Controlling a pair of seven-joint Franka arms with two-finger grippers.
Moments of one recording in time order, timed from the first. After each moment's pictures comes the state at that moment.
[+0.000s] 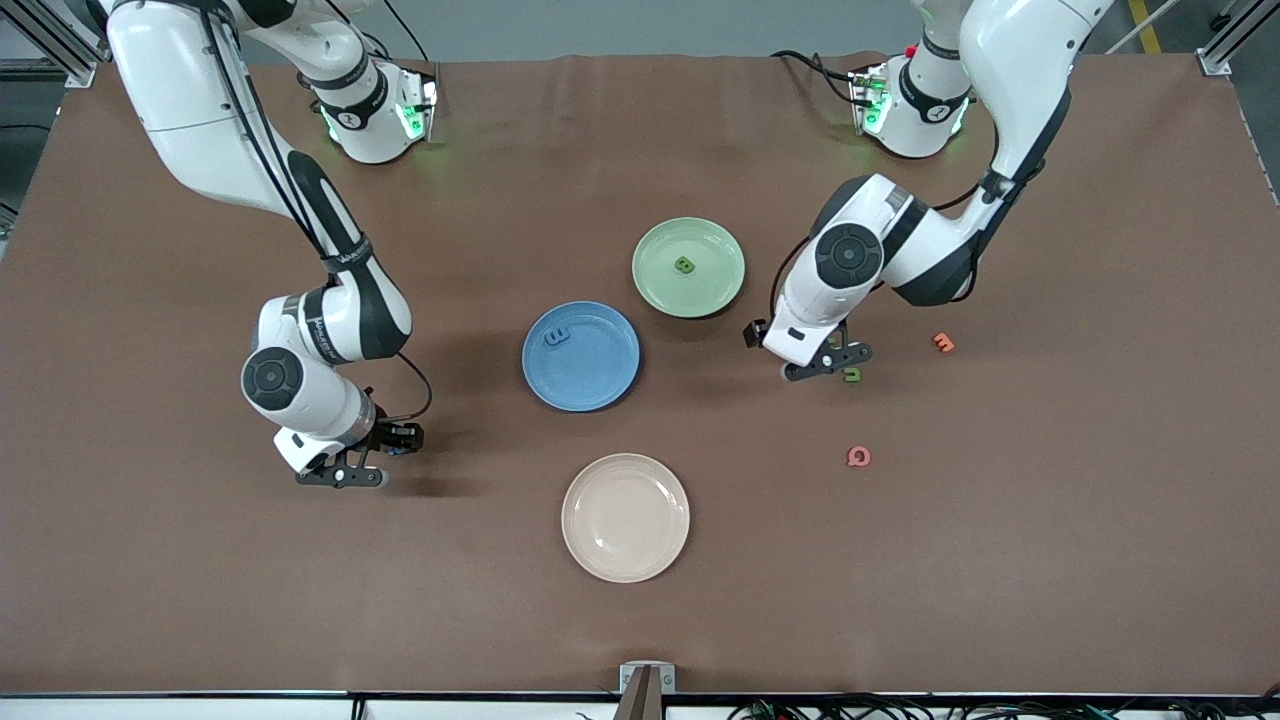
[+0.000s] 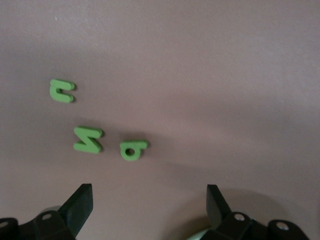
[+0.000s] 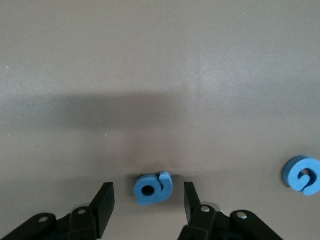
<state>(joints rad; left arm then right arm) -0.02 0.43 -0.55 -2.04 0.20 2.28 -0.94 0.18 0.62 0.00 -1.83 0.01 2.46 0.19</state>
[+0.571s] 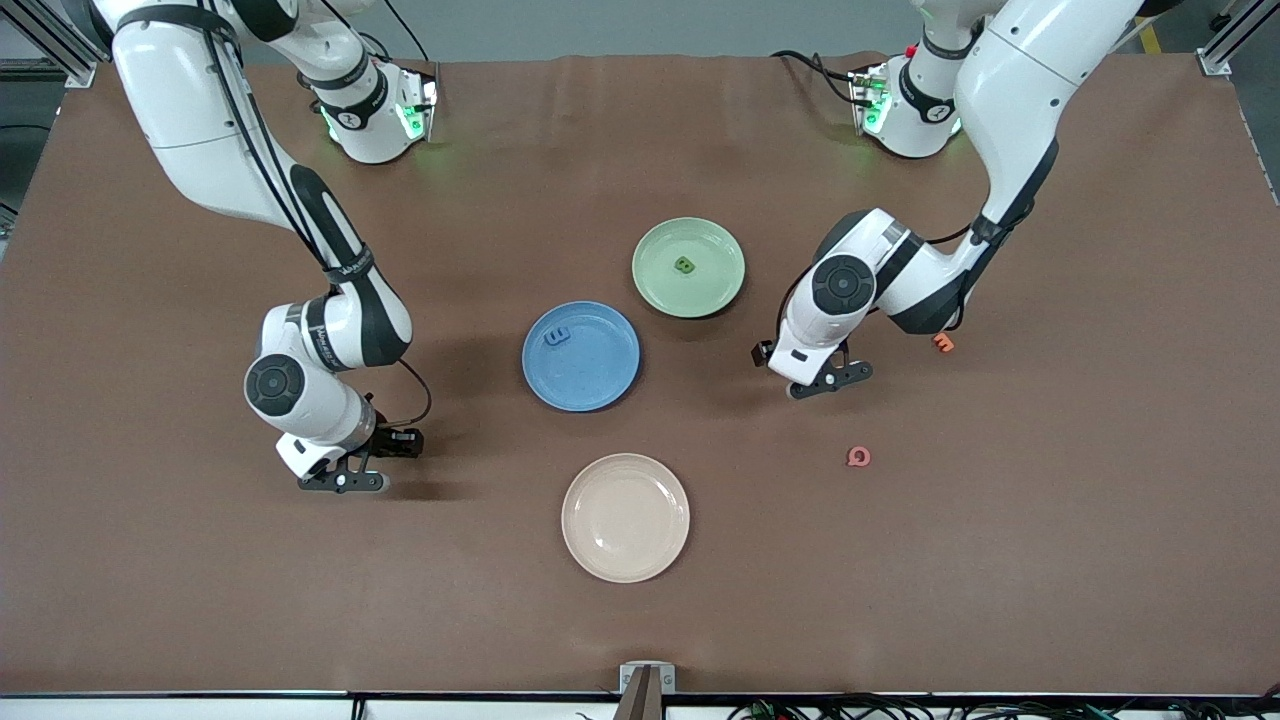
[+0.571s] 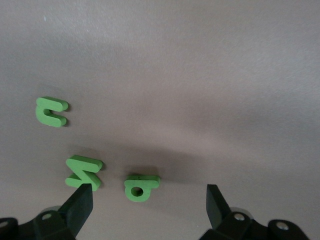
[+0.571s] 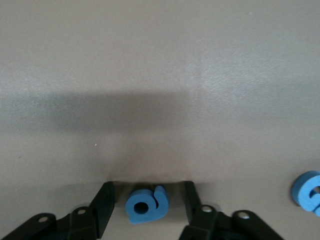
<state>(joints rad) -0.02 0.54 -0.52 -2.04 0.33 2.35 -1.02 0.17 0.66 0.00 -1.82 0.01 2.50 0.18</state>
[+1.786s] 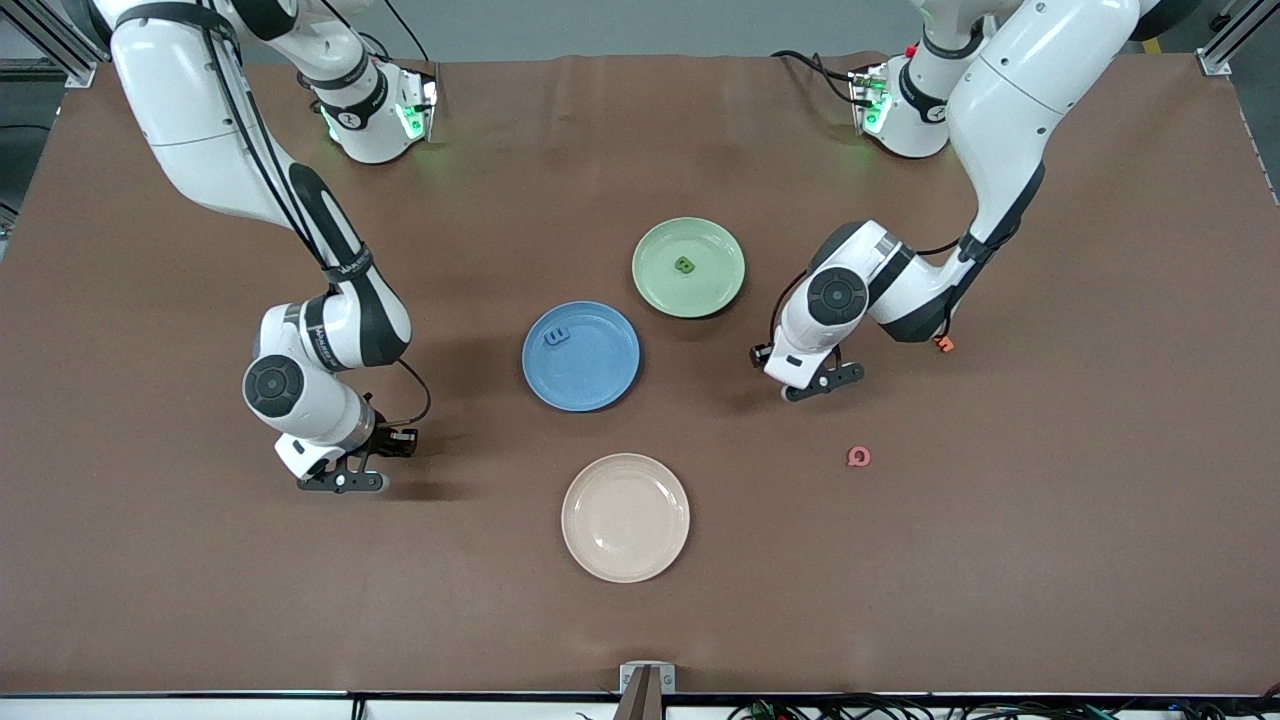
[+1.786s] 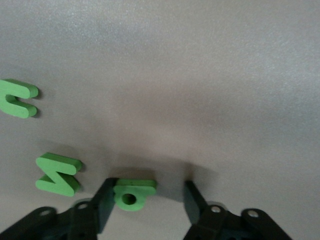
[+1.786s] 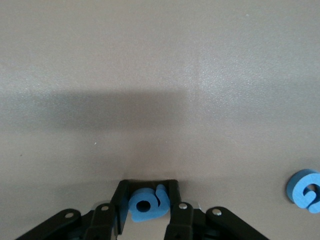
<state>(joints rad) -0.02 0.60 -0.52 -2.04 0.33 2.40 -1.06 0.17 0.66 0.00 -1.82 0.01 2.48 0.18</state>
